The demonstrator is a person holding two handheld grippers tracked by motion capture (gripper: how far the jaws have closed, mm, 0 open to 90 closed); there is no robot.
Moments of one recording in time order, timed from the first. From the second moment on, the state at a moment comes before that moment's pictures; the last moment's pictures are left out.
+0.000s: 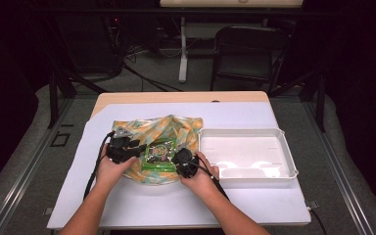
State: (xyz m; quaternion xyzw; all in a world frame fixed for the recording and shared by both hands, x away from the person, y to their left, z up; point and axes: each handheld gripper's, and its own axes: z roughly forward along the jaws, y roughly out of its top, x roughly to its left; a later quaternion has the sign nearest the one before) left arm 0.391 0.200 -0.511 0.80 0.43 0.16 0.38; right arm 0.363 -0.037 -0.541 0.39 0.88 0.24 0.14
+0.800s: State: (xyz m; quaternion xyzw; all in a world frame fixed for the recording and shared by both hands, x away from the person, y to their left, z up) left arm 0.391 0.197 -0.503 0.80 0.43 0.15 0.40; right arm 0.359 -0.047 -0.511 0.39 0.84 0.35 0.14
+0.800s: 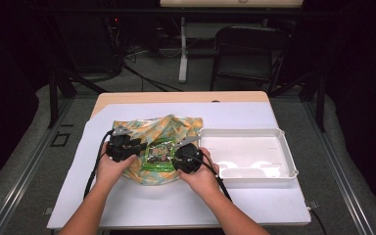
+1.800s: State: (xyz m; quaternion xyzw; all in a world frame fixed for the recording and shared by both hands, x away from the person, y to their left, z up) left arm 0.401 0.199 -0.511 0.79 0.46 0.10 0.39; right arm 0.384 -0.026 -0.509 0.42 0.82 0.37 0.15
